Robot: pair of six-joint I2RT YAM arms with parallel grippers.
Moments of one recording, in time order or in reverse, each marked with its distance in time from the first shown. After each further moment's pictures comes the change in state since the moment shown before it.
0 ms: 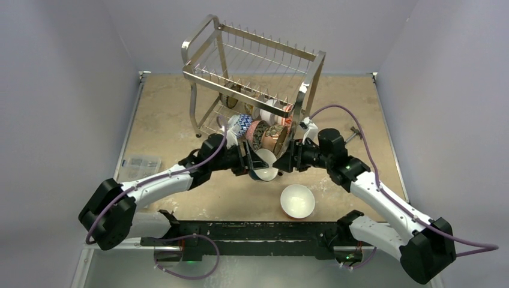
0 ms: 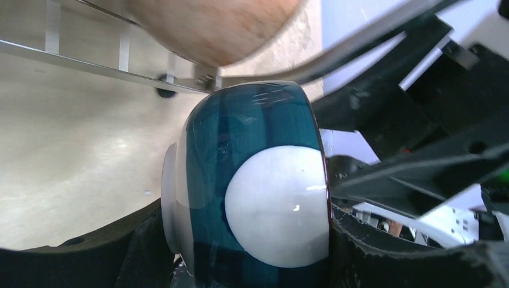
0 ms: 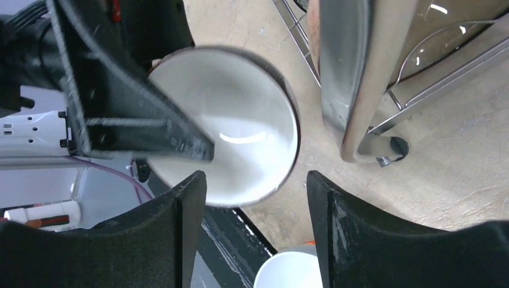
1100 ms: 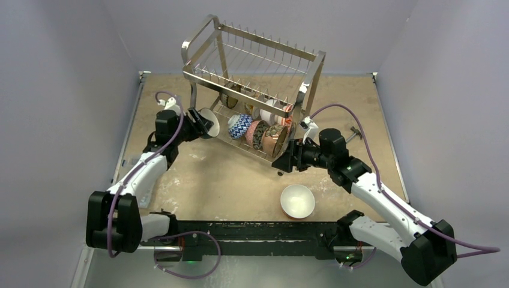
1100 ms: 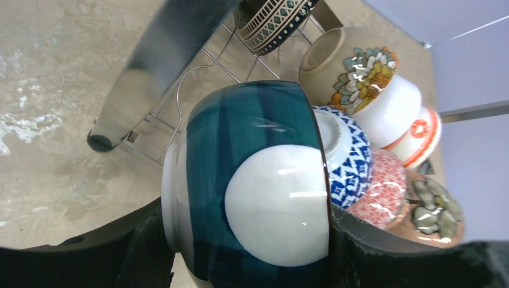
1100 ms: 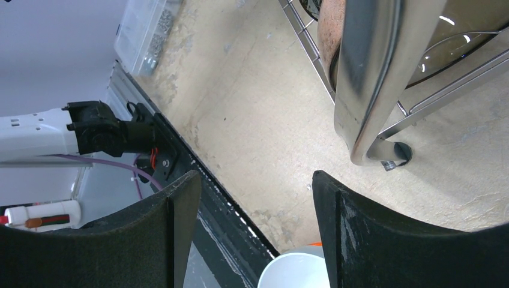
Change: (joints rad) left arm 0.655 -0.048 0.061 -0.102 -0.112 0.401; right arm 0.000 -0.022 0.008 0.008 -0.001 -0.002
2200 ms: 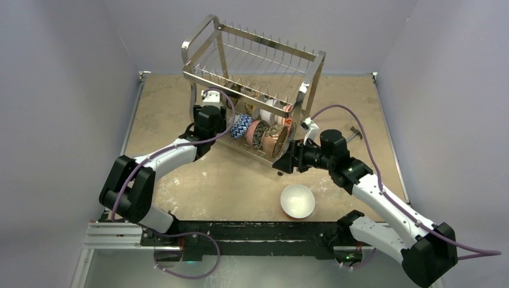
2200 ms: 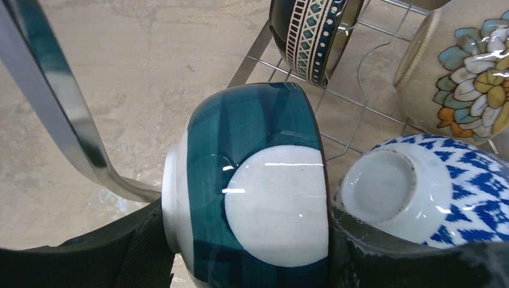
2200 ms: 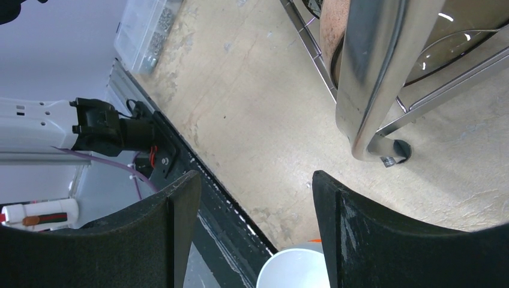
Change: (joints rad) left arm -0.368 0.267 0.169 0.057 -0.742 0.472; right arm 0.000 -0.020 -0.006 -0.009 0.000 -0.007
